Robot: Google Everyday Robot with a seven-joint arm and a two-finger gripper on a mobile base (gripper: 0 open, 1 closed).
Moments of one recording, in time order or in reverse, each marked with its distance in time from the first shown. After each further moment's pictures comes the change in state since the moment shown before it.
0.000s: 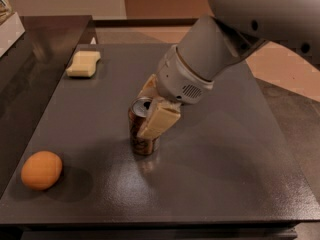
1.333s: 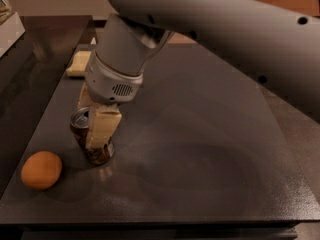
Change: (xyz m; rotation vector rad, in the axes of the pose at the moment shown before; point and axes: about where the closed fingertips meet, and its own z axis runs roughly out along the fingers) arm -0.089 0.006 0.070 -0.182 0.032 -0.272
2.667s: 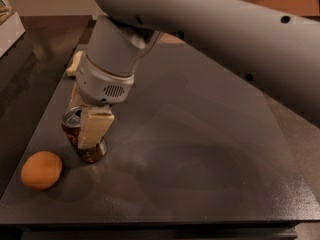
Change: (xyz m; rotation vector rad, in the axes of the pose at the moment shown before) arm -0.012 -0.002 0.010 -0.024 0.003 -0.028
